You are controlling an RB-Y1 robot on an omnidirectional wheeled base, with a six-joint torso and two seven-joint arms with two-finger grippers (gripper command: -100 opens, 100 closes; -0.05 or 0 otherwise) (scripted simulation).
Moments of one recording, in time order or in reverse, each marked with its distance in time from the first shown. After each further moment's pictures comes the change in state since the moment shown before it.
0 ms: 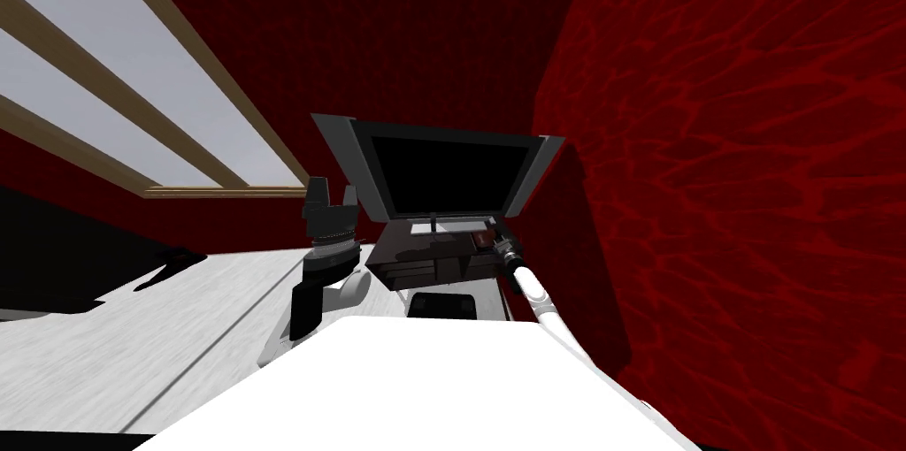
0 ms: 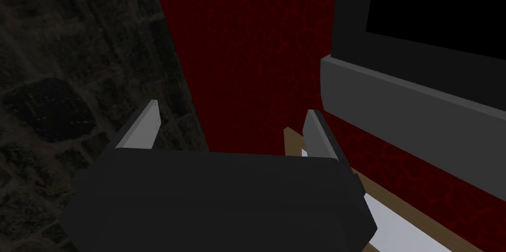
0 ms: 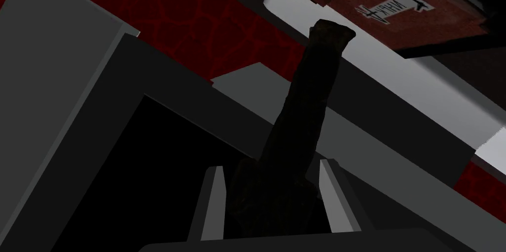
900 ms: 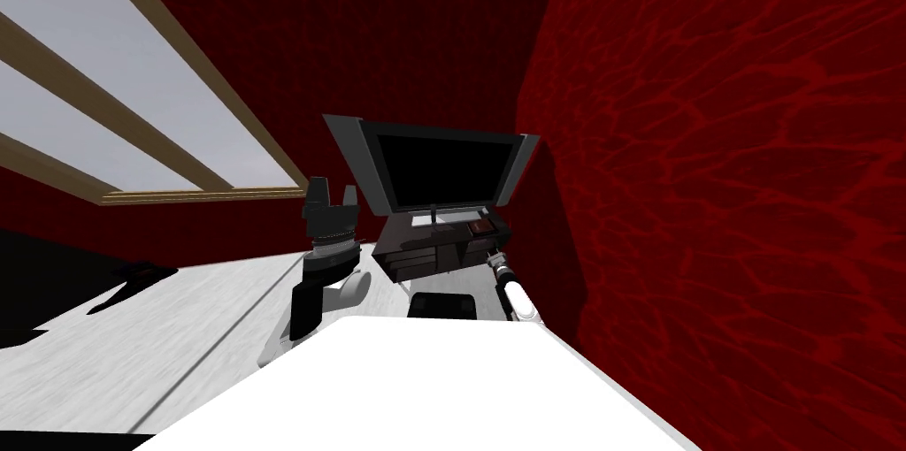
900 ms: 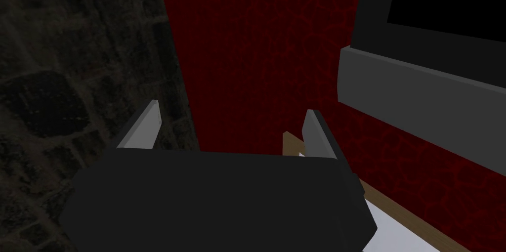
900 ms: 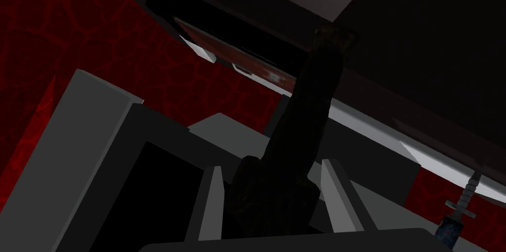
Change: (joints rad) left arm 0.000 0.000 0.000 0.000 0.000 0.000 0.000; right arm 0.092 0.112 0.052 0.048 0.082 0.075 -0.061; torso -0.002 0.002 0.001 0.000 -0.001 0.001
